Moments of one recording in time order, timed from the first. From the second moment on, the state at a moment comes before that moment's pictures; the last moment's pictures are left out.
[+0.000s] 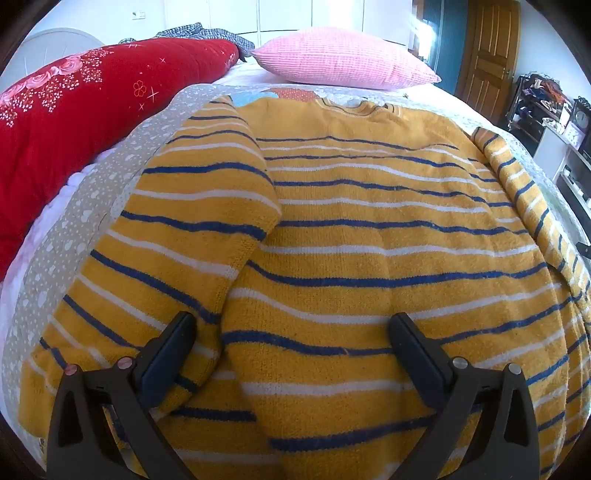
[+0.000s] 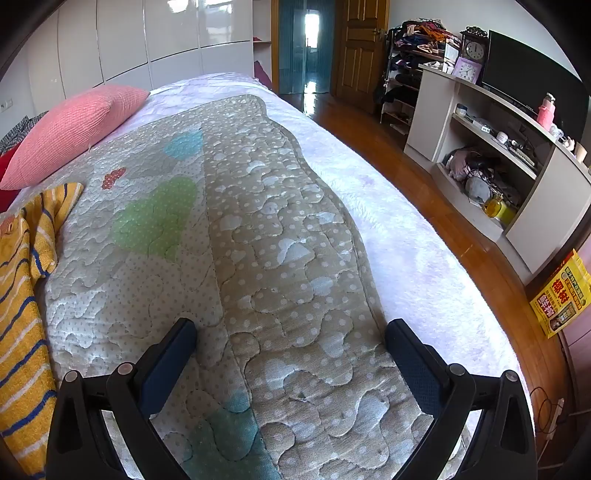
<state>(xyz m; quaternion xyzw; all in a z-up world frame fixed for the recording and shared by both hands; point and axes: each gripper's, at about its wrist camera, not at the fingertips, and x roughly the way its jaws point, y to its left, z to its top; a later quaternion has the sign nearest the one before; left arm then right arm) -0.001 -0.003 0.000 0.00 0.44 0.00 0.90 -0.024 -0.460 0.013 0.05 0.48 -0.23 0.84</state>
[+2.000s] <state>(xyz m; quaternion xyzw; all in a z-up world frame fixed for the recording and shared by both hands) 0.003 -0.004 0.003 0.00 0.44 0.00 0.90 -0.023 -0.460 0.013 0.05 0.48 -0.23 0.84</state>
